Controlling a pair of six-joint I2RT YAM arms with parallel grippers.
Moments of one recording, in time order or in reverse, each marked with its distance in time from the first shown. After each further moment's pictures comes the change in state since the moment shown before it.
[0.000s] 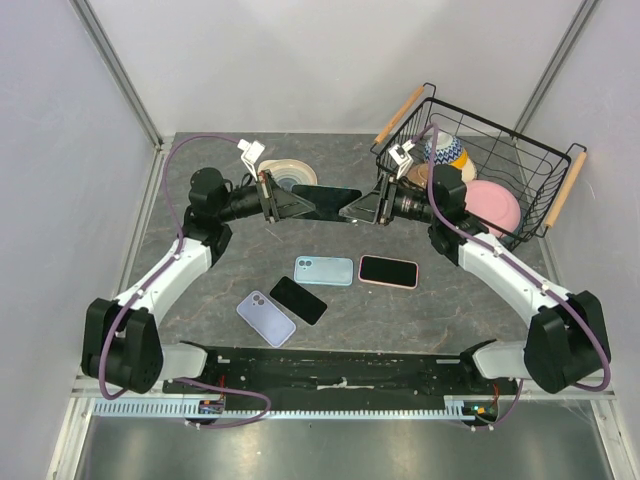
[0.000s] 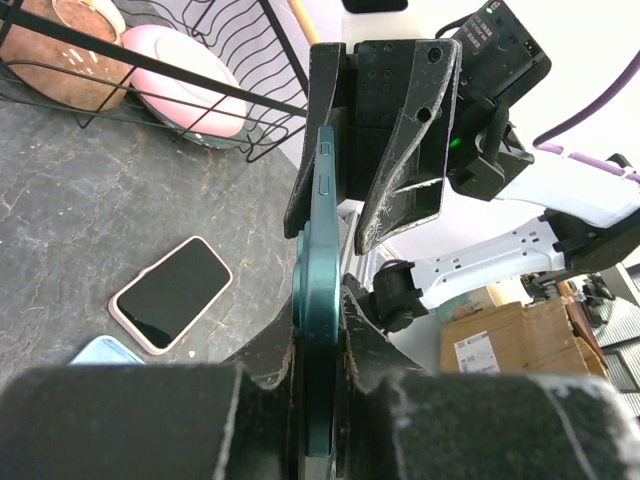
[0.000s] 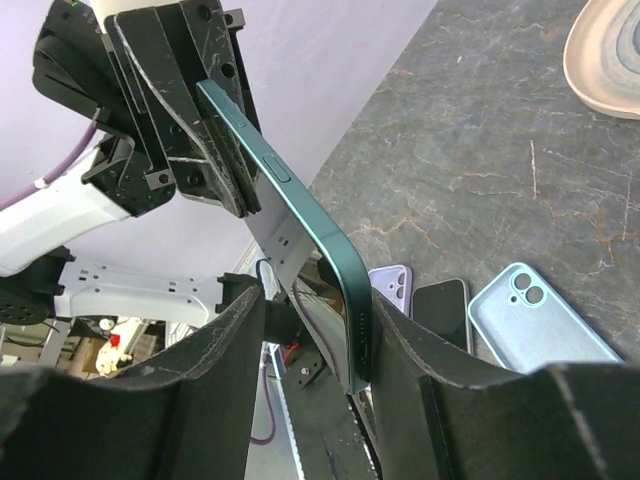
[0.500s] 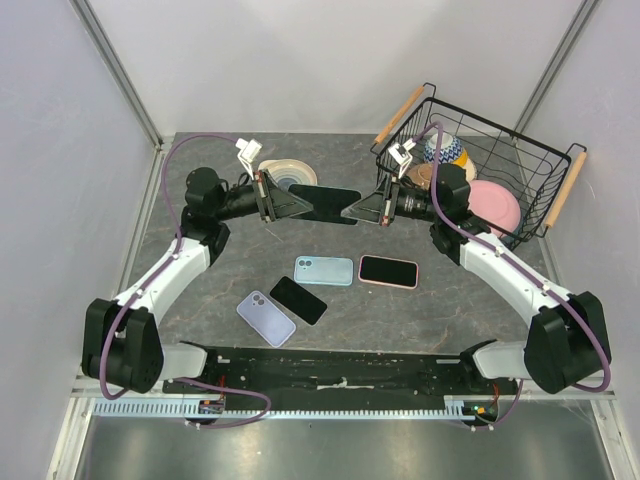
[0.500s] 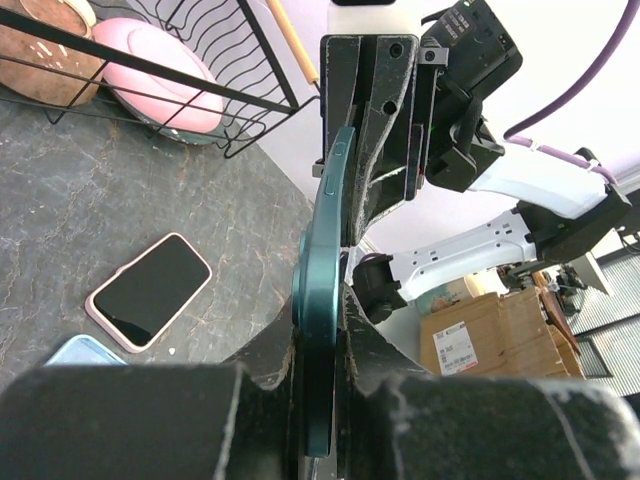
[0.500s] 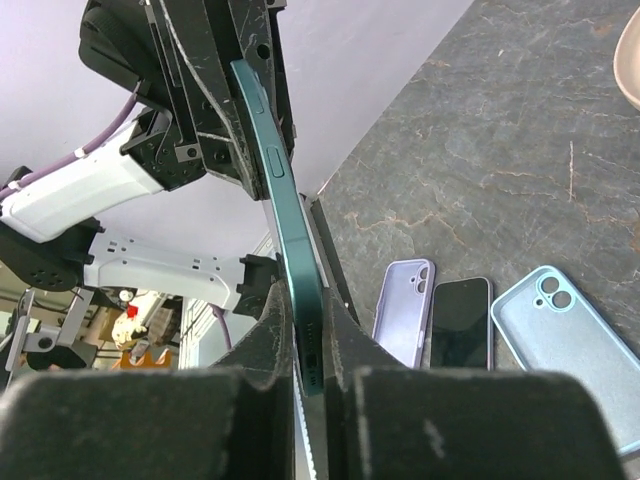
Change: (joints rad) left arm 0.014 0.008 -0.002 0.055 0.061 -0.068; right arm -0.008 -0.009 0.000 0.045 -0.079 0.026
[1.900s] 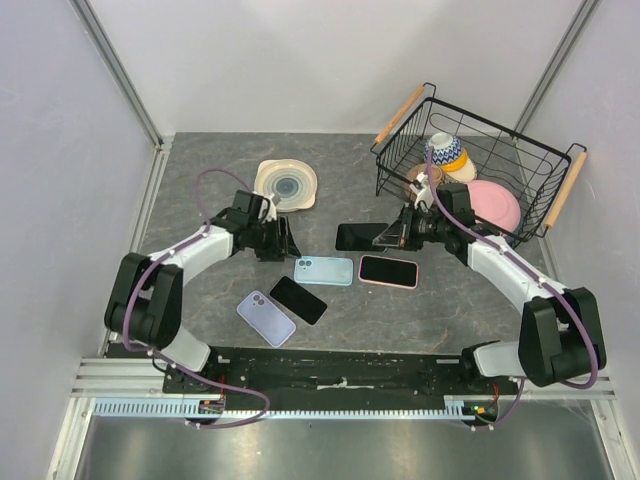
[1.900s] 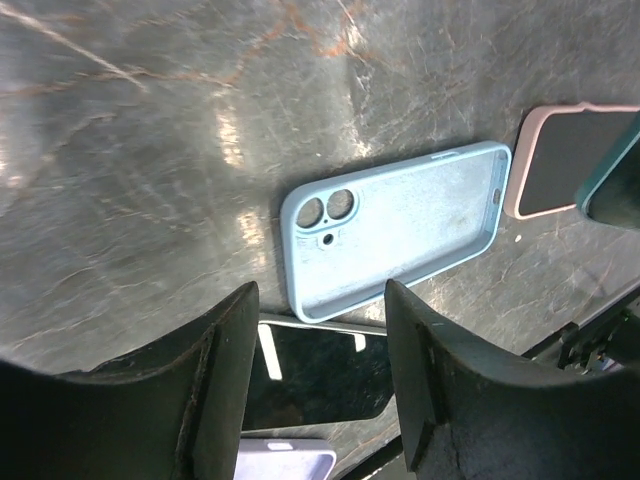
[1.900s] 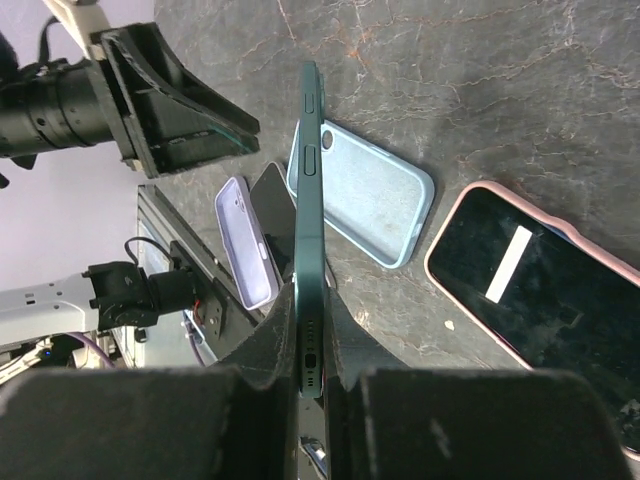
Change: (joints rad) left arm -0.048 0.229 0.020 -0.853 -0.668 0.454; right arm -0.146 0.033 -0.106 -0.496 0.166 -0.235
